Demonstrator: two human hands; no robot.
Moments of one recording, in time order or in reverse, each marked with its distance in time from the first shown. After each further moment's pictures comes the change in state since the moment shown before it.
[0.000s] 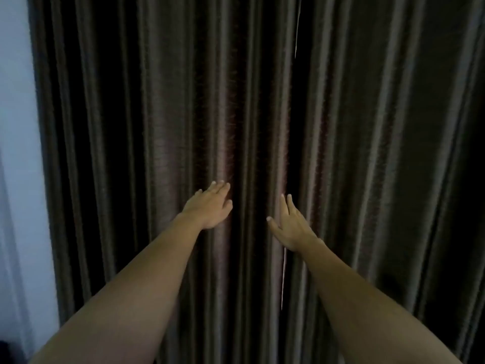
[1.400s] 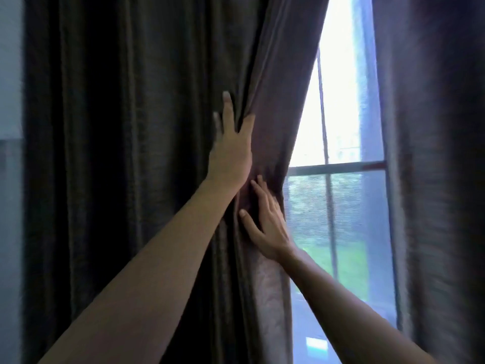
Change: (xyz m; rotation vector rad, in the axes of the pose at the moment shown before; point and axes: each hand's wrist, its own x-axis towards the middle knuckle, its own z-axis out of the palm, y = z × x) left_hand 0.299 -0.086 -0.095 0.329 0.943 -0.116; right_hand 0.369 -0.078 0.079 0.569 0.433 -0.616
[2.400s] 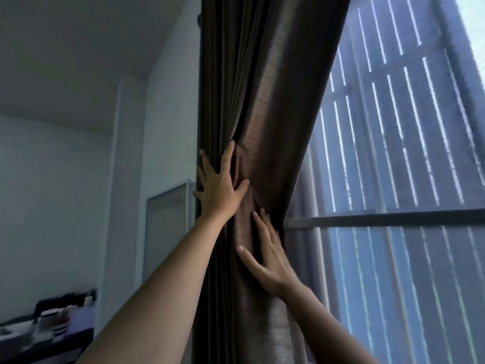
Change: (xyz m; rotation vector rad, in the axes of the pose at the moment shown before) left_hand 0.007 -0.379 -0.023 0.227 0.061 -0.400; right_hand 0.140 -0.120 0.341 0.594 -0.229 -0.201
